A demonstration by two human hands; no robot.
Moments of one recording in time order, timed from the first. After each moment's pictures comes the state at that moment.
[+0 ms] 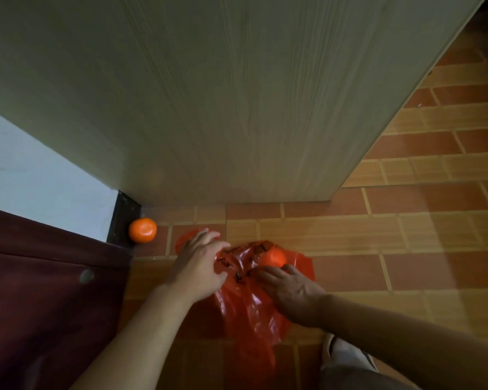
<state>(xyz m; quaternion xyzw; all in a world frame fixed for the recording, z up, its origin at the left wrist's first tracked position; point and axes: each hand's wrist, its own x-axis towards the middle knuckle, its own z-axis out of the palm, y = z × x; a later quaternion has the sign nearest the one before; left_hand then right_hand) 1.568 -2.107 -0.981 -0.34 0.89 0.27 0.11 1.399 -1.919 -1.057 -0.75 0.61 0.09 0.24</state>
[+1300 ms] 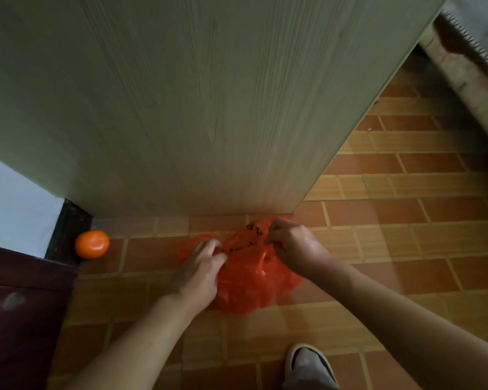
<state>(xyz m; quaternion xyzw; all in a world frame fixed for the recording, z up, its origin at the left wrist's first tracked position) 1.511 -2.069 -1.009 -0.25 0.93 0.27 0.03 1.287 -1.934 -1.013 -0.60 0.77 -0.20 0.12</state>
